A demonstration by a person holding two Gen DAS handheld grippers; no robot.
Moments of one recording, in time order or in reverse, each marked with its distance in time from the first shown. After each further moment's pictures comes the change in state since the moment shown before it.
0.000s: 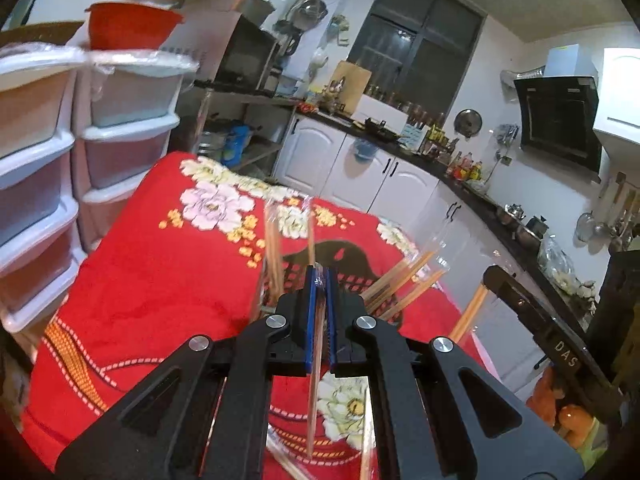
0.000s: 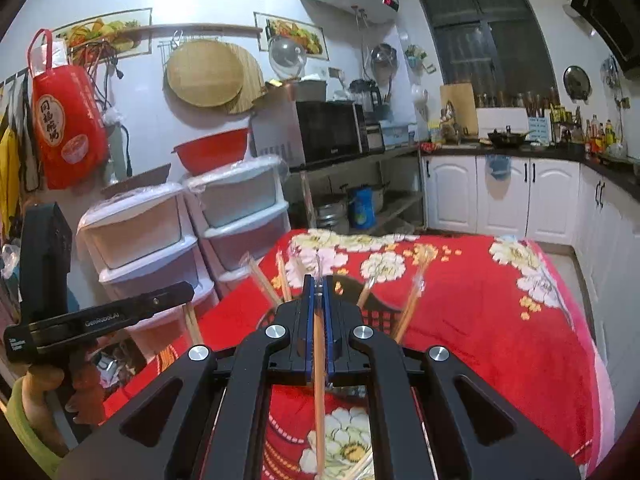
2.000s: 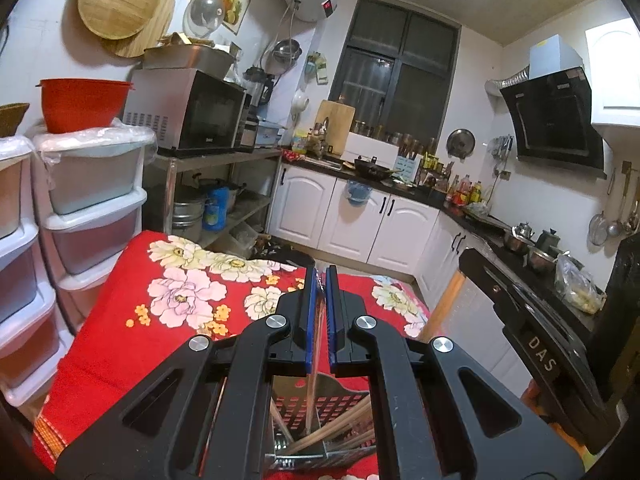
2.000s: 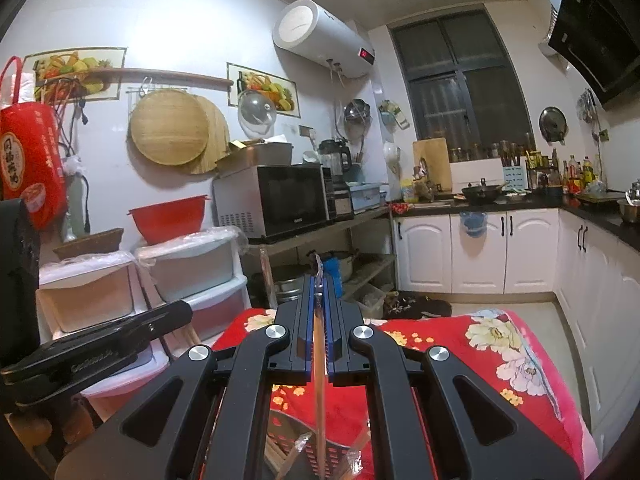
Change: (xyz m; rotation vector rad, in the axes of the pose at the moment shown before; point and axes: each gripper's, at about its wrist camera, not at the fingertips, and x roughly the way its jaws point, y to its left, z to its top) left arm 0.071 -0.061 0.070 0.117 -0.147 0.026; right arm 0.067 -0.046 0.071 0.000 -0.196 -0.109
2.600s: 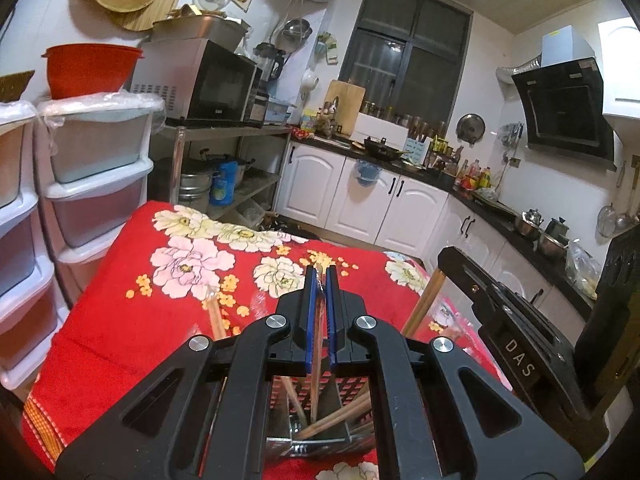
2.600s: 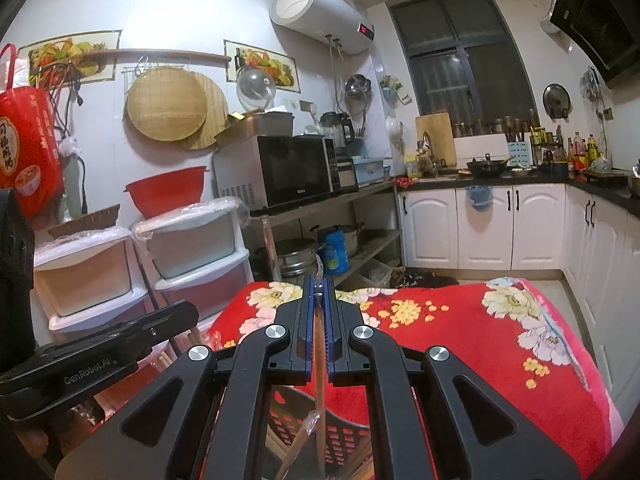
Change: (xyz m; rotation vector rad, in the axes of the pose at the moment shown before) left arm 0.019 0.021 -0.033 -0.023 0.064 0.025; right arm 0.030 0.006 -0.048 0.018 0.073 0.014
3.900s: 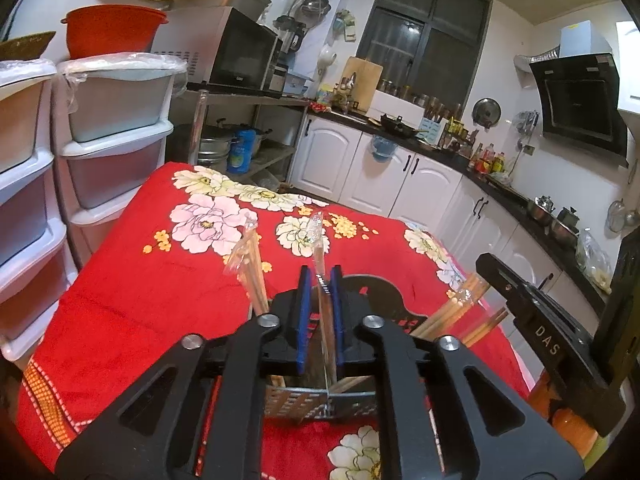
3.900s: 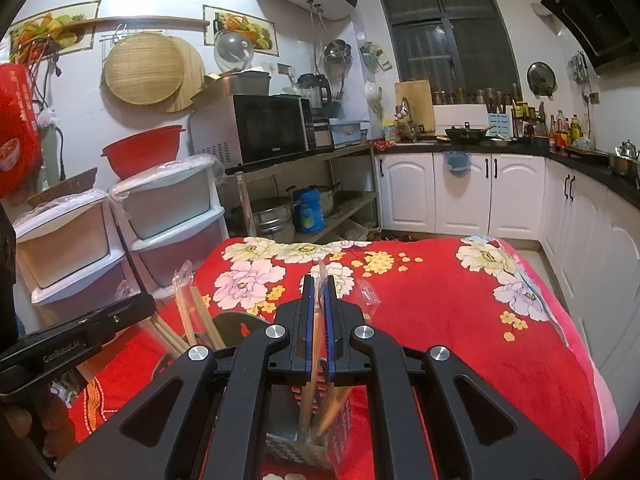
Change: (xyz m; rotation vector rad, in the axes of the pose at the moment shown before) left arm -0.005 0.025 -0.037 -0.042 0.085 0.038; right arm -0.015 -0.012 -0.030 0.006 0.130 -0.088
